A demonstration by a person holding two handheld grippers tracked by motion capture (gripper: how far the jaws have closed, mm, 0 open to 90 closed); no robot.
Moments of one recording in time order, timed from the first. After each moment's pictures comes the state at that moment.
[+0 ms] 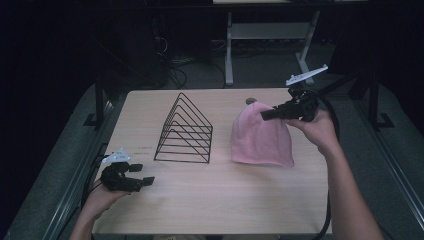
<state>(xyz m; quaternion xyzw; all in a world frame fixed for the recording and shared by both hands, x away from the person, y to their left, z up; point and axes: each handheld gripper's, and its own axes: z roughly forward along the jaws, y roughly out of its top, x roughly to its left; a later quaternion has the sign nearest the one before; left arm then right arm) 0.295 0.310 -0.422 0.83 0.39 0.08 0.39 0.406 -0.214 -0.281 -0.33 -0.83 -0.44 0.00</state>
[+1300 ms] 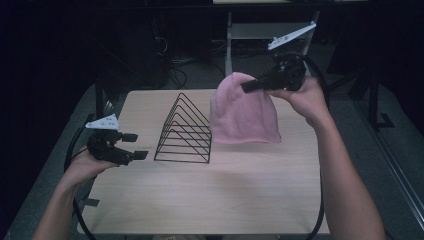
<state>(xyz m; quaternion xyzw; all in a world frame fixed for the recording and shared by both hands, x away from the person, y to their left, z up) 0.332 0.308 -0.320 0.85 0.30 0.08 0.42 0.413 -0.158 -0.188 -0.25 -0.85 -0.47 -0.02</state>
